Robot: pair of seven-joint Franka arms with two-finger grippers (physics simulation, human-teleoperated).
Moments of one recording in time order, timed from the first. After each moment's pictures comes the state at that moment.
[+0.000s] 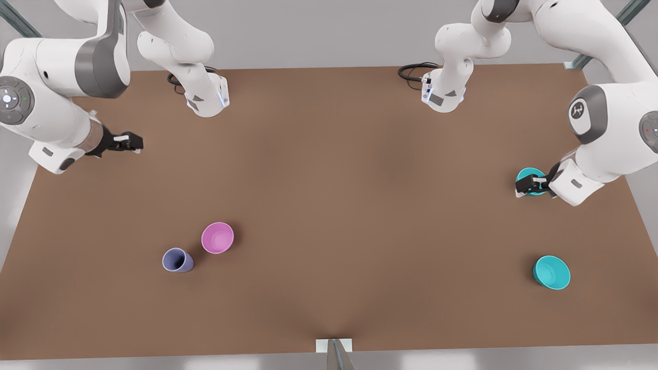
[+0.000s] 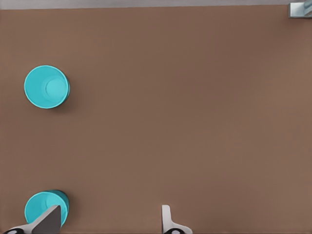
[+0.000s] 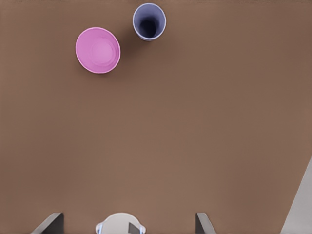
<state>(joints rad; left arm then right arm) -0.11 0.24 0.15 -1.38 -0.06 1.57 0.07 -0.04 0.10 0.12 -1.36 -0.12 1.21 -0.10</state>
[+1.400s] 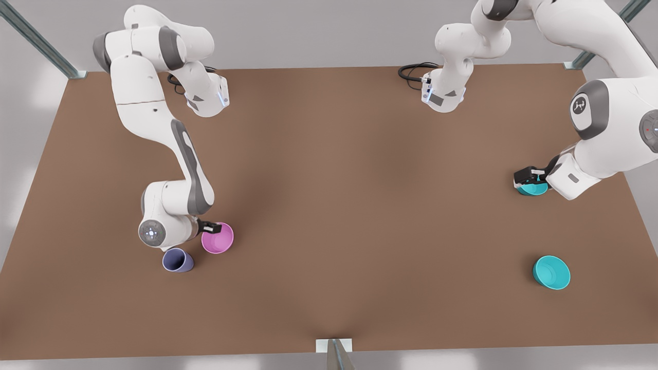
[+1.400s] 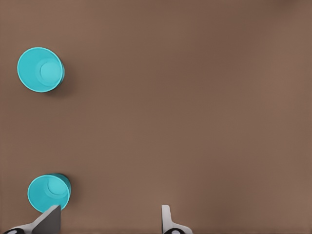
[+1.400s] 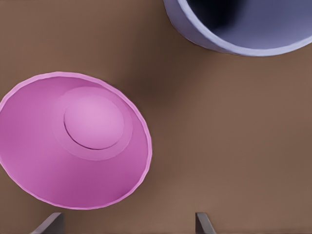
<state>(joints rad) -0.11 0.22 0.15 -1.38 -0.06 1.48 0.10 0.19 0.59 -0.08 -1.69 0.14 1.93 0.28</state>
